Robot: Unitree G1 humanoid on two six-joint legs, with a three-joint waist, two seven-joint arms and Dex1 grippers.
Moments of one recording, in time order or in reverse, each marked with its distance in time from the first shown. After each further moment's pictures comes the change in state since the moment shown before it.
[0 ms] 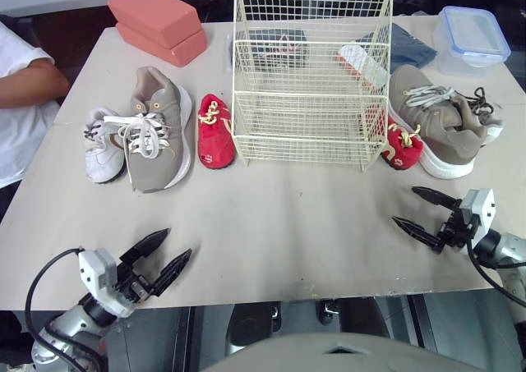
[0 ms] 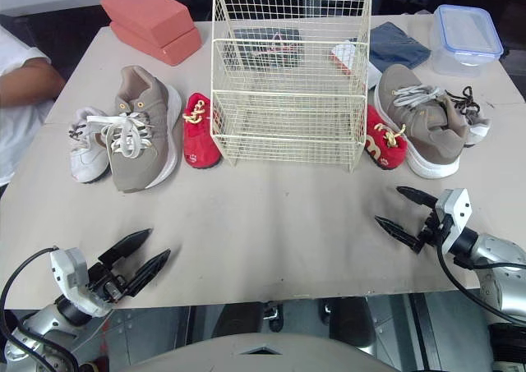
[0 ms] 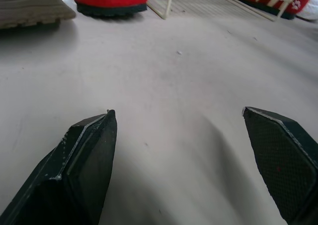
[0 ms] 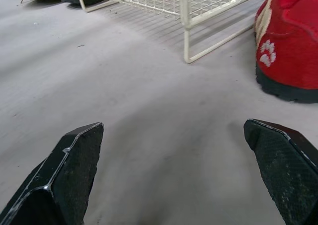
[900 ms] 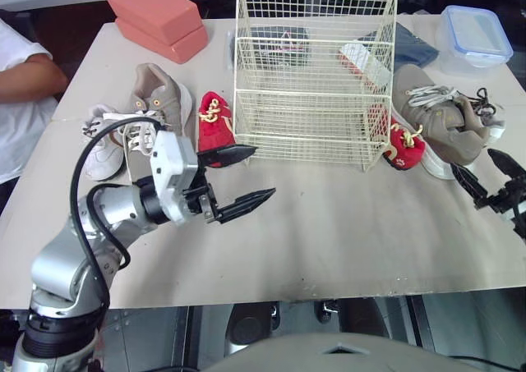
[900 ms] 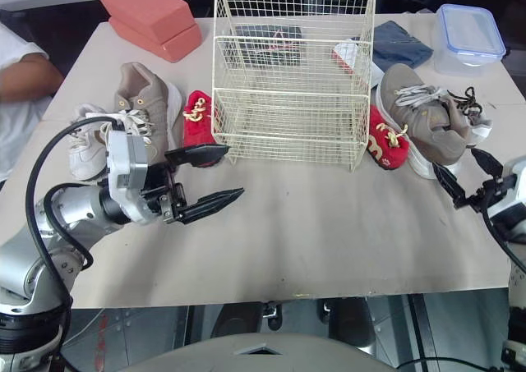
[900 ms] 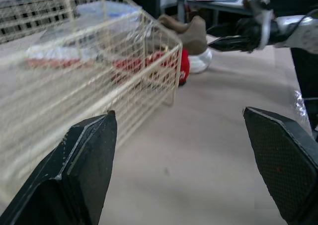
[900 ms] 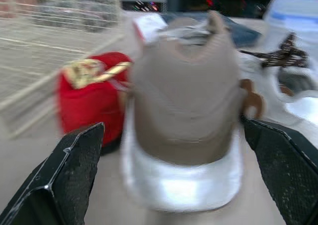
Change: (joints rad) left arm -0.585 0.321 -0.237 -0.604 -0.153 0.624 0.267; right arm -0.188 -0.028 -0.232 0.085 0.029 0.145 -0.371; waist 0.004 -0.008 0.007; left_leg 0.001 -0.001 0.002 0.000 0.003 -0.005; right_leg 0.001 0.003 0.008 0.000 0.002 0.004
